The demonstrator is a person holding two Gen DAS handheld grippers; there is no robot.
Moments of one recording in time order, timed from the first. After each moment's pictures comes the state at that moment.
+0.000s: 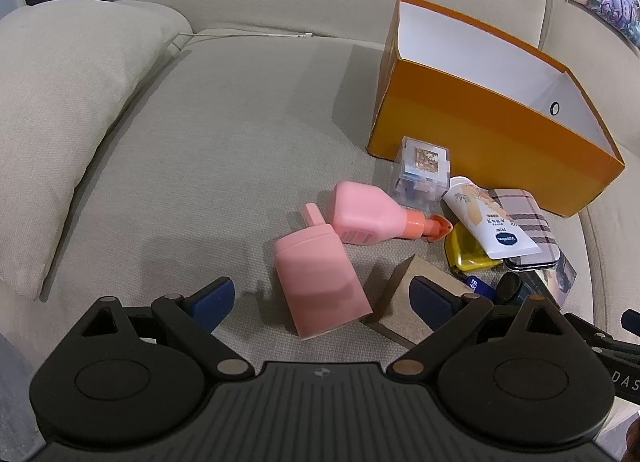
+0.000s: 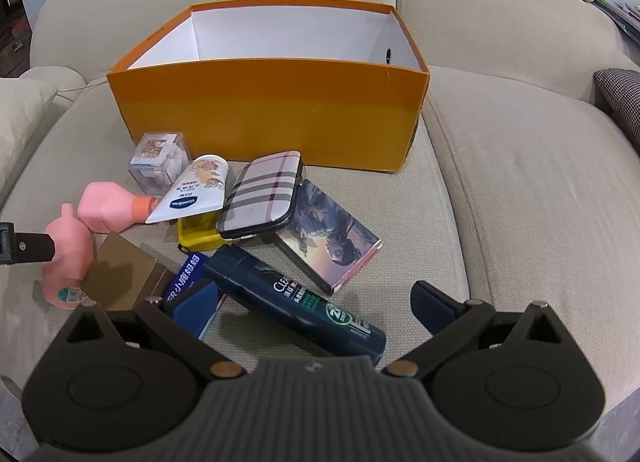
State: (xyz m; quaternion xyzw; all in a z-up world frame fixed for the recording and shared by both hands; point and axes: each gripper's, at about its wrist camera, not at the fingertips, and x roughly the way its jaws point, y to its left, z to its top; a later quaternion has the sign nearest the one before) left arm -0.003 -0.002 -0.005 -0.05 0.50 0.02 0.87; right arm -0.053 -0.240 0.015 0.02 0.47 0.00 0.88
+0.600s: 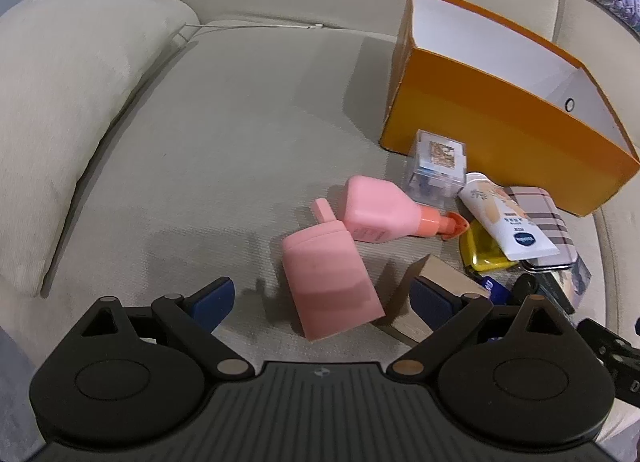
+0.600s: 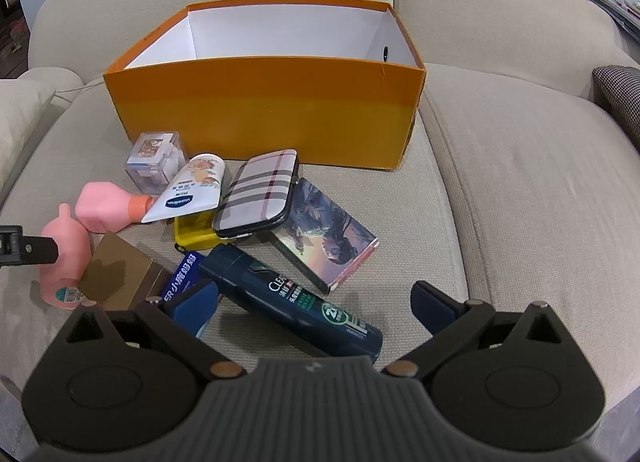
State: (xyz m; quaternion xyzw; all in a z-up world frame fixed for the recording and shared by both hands) left arm 0.010 0.003 -0.021 -0.05 0.51 0.04 0.86; right arm -0.051 -0.241 0.014 0.02 0.47 0.00 0.88
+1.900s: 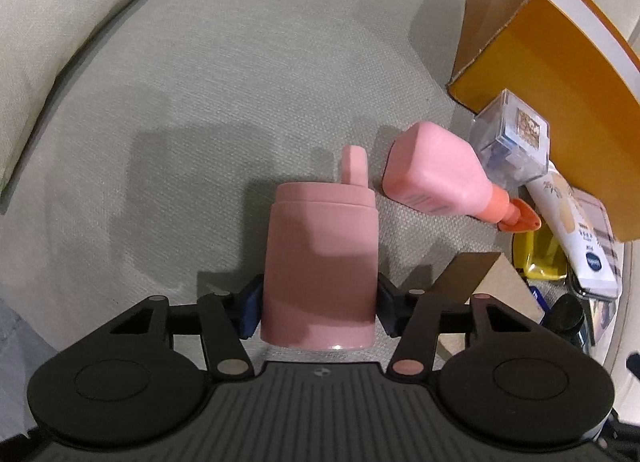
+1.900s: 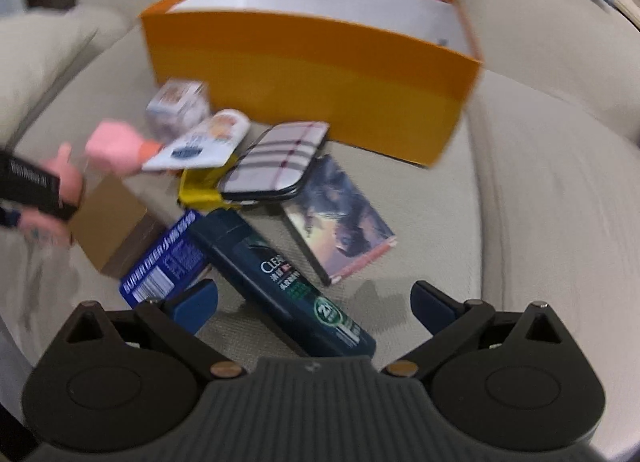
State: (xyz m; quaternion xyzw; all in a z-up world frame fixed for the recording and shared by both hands) left arm 0.028 0.033 -0.075 -0.14 0.60 0.07 0.79; right arm -0.032 -0.246 -0.019 -0.07 0.50 0.10 0.86
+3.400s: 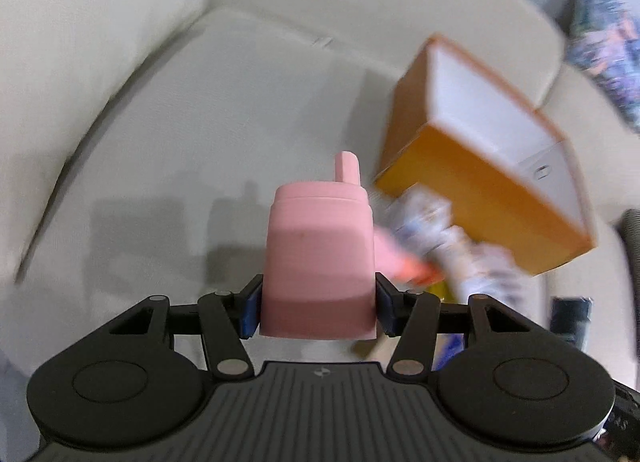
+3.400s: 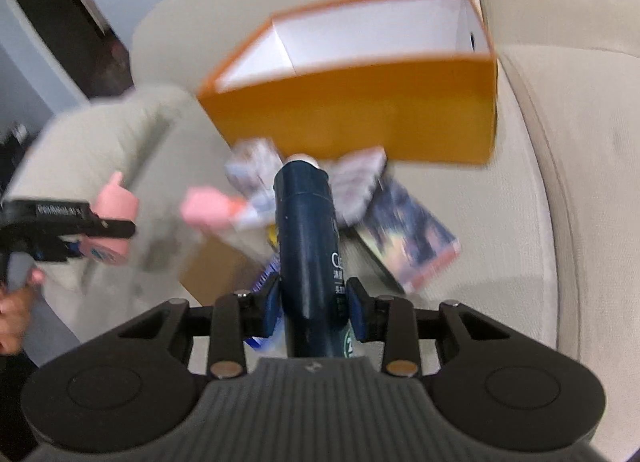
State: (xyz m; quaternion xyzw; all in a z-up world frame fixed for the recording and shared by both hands) left arm 0.024 0.049 0.024 -0.17 0.49 -0.01 0.85; right arm -0.046 -0.292 0.038 0.16 0.44 0.19 0.86
